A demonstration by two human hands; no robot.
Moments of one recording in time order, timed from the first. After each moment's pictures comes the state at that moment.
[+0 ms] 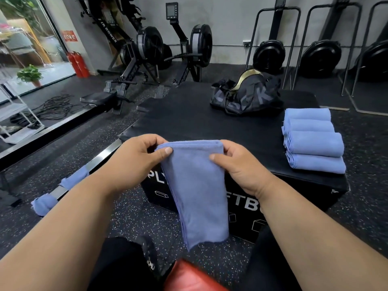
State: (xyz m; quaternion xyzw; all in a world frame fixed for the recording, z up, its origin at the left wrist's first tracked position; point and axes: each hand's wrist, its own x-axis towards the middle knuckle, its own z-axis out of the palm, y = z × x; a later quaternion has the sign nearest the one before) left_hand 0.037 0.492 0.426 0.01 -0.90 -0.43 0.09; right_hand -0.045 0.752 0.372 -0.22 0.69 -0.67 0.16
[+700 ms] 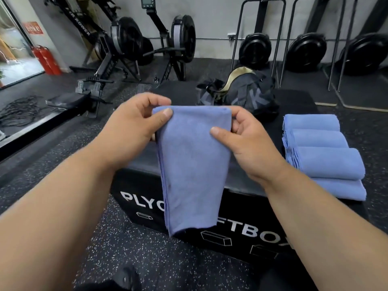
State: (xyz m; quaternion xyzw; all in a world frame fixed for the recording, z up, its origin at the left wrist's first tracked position) left_hand -0.143 0.503 0.441 -0.04 -0.82 -0.55 0.13; right_hand -0.169 0.749 0.404 -0.18 0.64 -0.74 0.05
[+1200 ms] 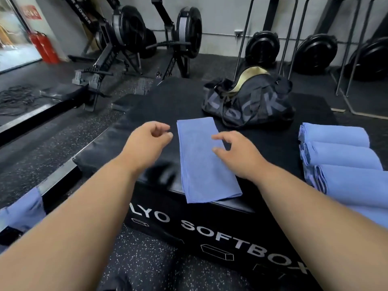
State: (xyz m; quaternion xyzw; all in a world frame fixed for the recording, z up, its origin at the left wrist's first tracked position) left_hand -0.238 0.464 0.337 0.11 -0.87 -0.48 0.11; right_hand -0.291 0.727 0.316 -0.18 0.91 -0.37 0.02
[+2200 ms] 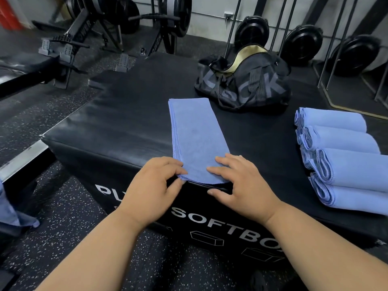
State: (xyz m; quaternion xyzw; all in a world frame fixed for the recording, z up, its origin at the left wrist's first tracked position) left_hand -0.157 0.490 0.228 -0.09 -0.93 -0.34 0.14; right_hand -0.211 0.755 0.231 -0.29 0.93 -0.21 -0.04
